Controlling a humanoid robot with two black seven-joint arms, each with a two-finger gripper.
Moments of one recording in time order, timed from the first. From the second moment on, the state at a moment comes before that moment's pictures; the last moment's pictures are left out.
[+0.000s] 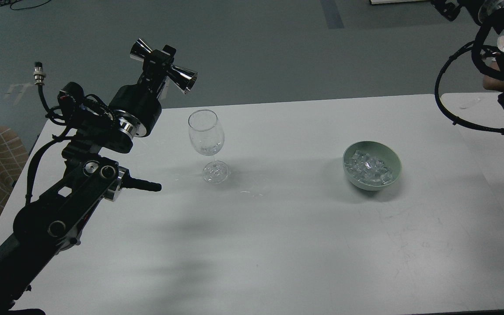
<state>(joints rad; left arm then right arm) -0.53 0.33 -1.01 -1.47 1.23 0.23 0.13 1.17 -0.31 1.09 0.37 -0.18 0.11 -0.01</state>
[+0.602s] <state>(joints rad) -0.37 0.33 -1.43 -1.50 0.34 0.17 0.04 1.15 -0.35 1.09 0.38 -0.18 0.11 -0.01</state>
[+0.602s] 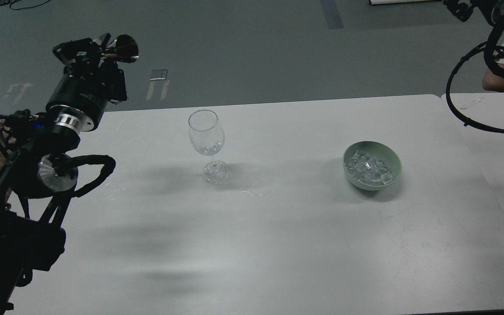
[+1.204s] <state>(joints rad) -0.28 0.22 -1.55 -1.12 -0.07 0.00 0.02 1.11 -0.37 1.09 0.38 -0.18 0.10 -0.01</state>
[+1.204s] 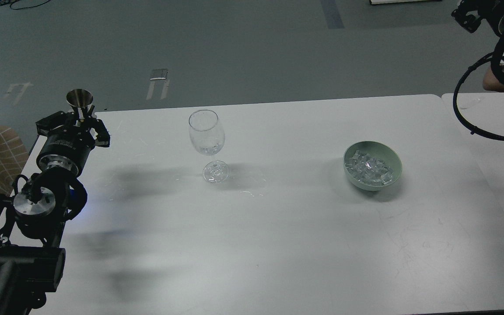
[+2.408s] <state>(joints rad) -0.39 0.14 -1.49 -0.77 -0.06 -0.10 -0.06 1.10 -0.37 1.09 0.38 -0.18 0.09 -0.01</state>
